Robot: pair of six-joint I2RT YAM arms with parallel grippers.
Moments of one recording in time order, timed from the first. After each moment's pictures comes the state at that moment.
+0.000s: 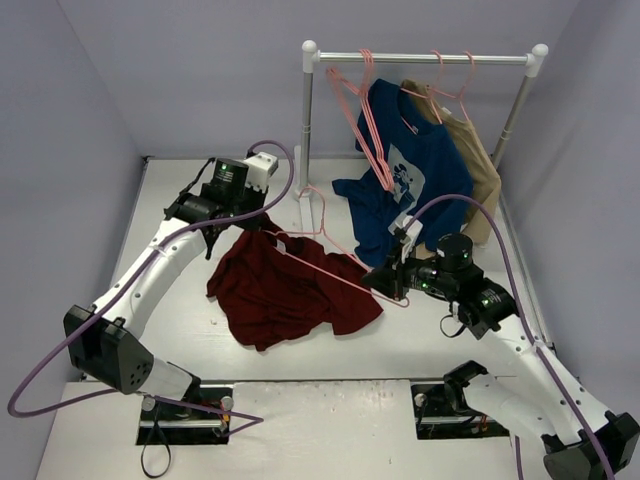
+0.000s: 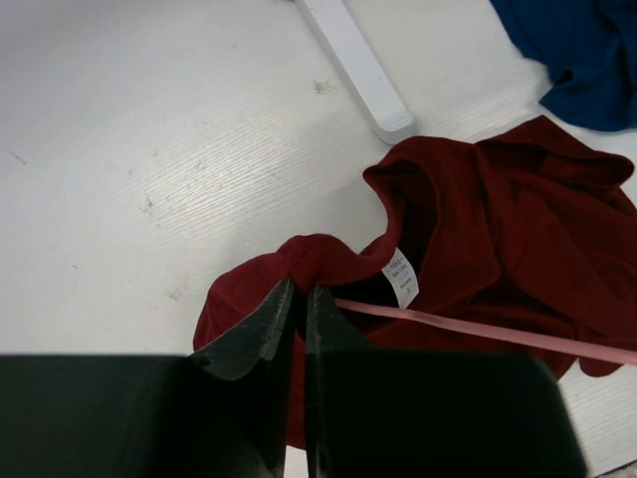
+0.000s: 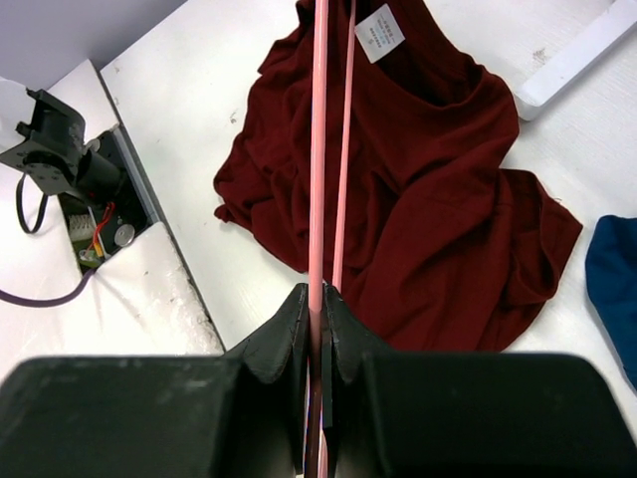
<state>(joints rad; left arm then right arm) -0.43 1.44 1.43 -0.72 0.00 0.02 0.48 0.81 0.73 -0.30 -0.62 0.11</state>
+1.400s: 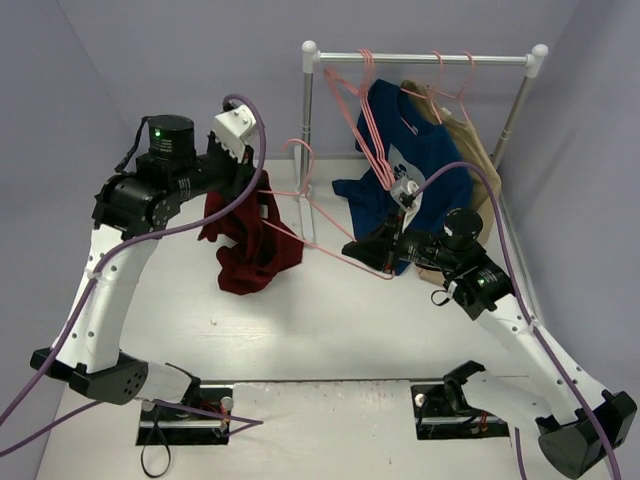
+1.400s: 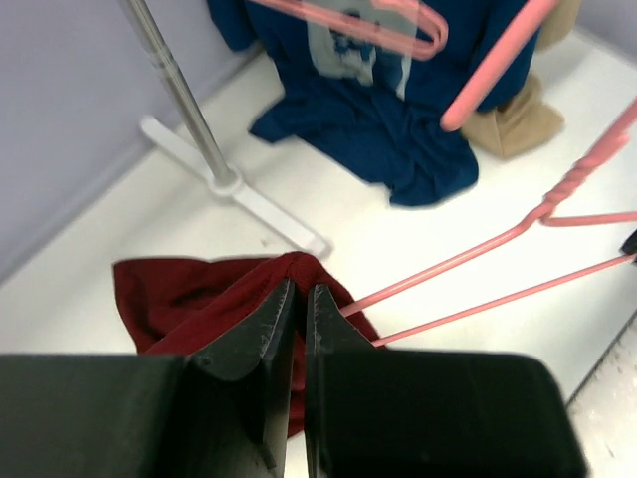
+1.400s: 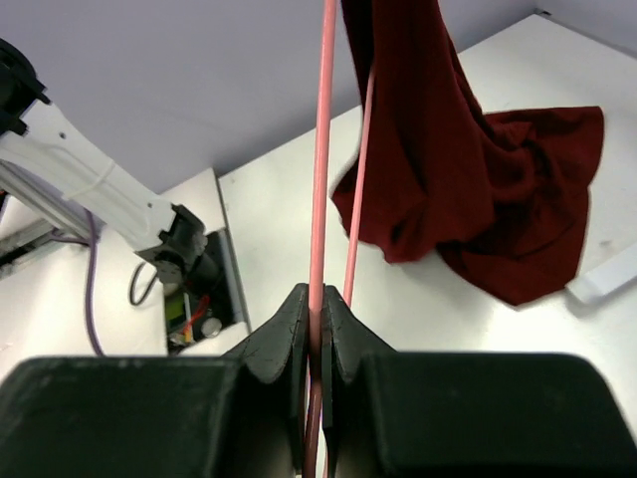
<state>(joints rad) -0.42 1.38 1.95 -0.97 0.36 0.21 0.49 0.95 0.90 0.01 -0.79 0.31</state>
